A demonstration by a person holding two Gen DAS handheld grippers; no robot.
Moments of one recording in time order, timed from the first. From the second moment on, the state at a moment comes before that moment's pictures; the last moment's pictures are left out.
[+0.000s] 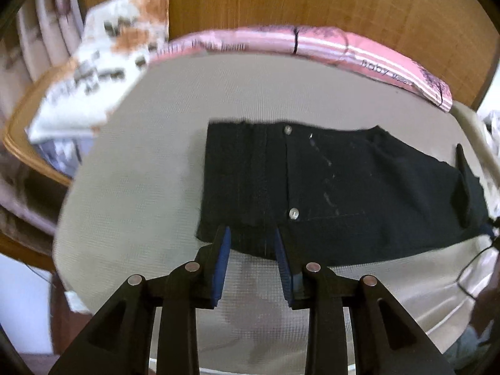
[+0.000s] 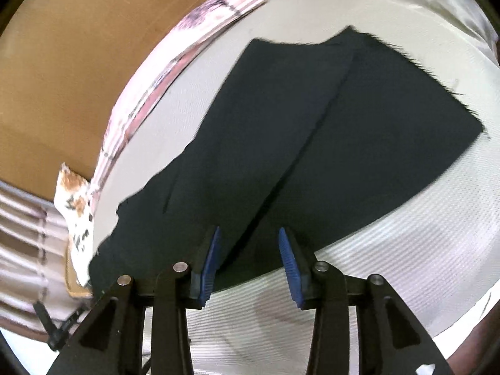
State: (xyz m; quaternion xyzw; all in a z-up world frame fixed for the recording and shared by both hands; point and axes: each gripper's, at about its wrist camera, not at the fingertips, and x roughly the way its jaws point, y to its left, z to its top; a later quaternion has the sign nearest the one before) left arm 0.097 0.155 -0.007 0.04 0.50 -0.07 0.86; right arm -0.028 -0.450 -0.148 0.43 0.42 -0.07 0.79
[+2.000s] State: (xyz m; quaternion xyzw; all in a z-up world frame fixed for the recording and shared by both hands) left arm 0.043 -0.270 -0.103 0.23 0.45 -0.49 0.71; right arm 0.058 -0.623 -0.194 0.52 0.36 -0.06 0.78
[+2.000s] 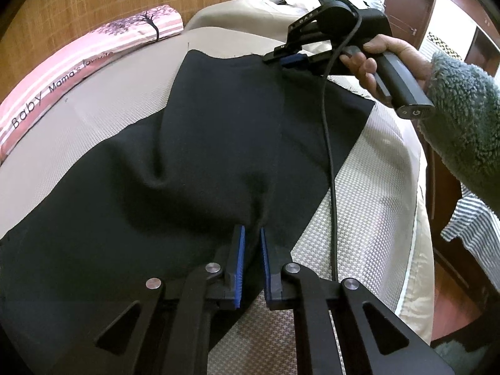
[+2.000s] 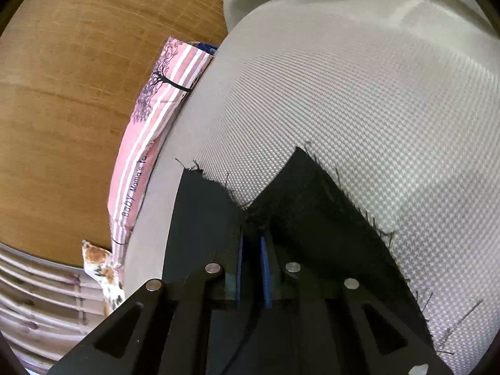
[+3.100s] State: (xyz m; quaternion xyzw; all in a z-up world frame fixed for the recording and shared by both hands) left arm 0.030 -0.272 -0.100 0.27 0.42 -0.54 0.68; right arm -0.082 -0.600 -0.152 0.39 0.37 -0.23 0.81
